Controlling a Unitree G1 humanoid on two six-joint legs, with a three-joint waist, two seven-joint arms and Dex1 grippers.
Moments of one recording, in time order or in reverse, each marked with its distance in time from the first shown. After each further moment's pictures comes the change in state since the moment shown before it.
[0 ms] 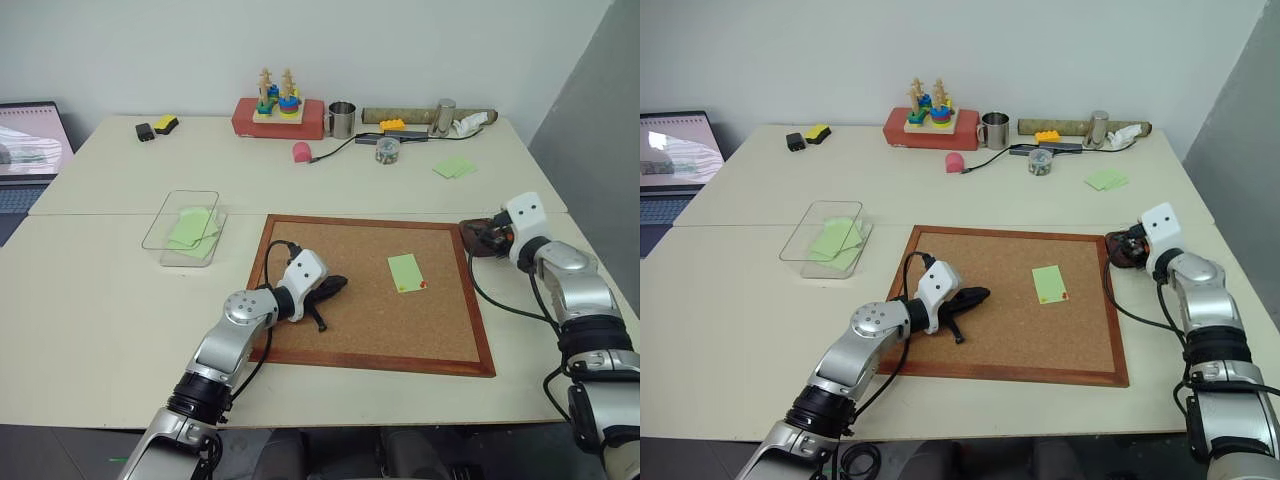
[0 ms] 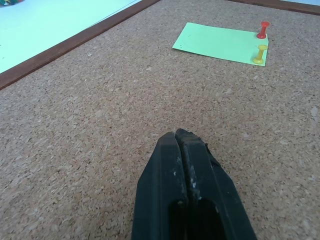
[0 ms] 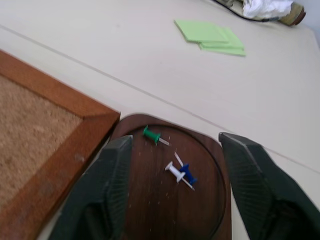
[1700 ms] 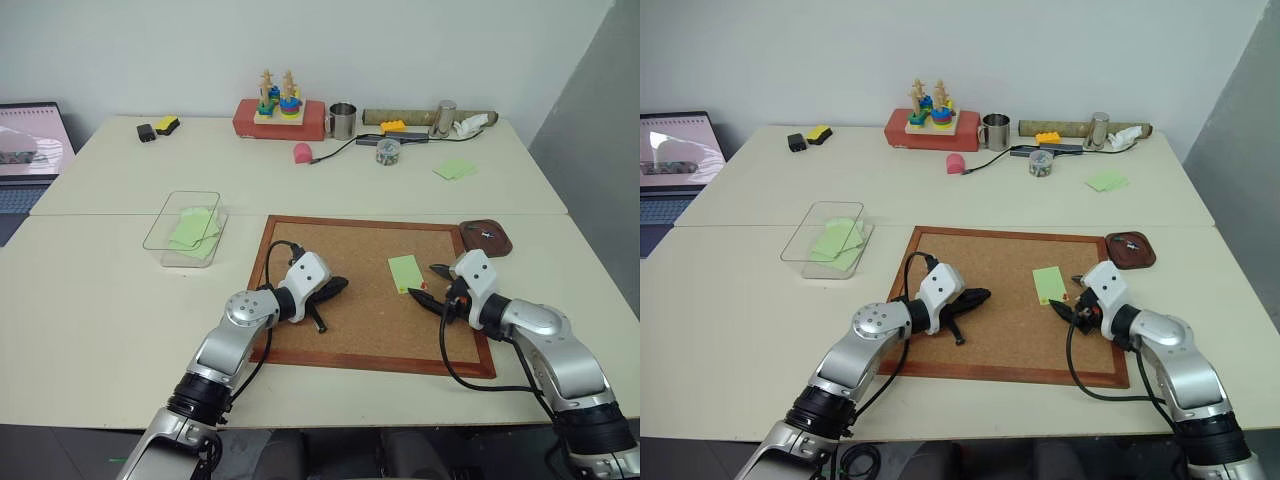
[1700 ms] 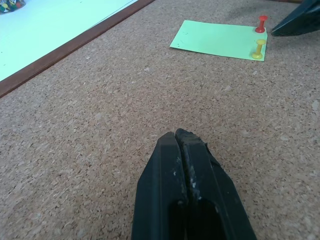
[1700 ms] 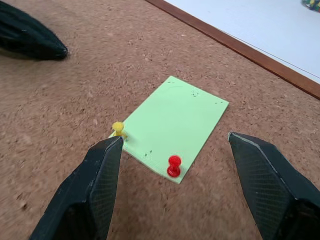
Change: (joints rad) left arm 0.013 0.006 -0.017 -0.006 0.033 -0.024 0.002; right arm 0.453 0.070 0.142 -0.667 0.127 0.154 0.164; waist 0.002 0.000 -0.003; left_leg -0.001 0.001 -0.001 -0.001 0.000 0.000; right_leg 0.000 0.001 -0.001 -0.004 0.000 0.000
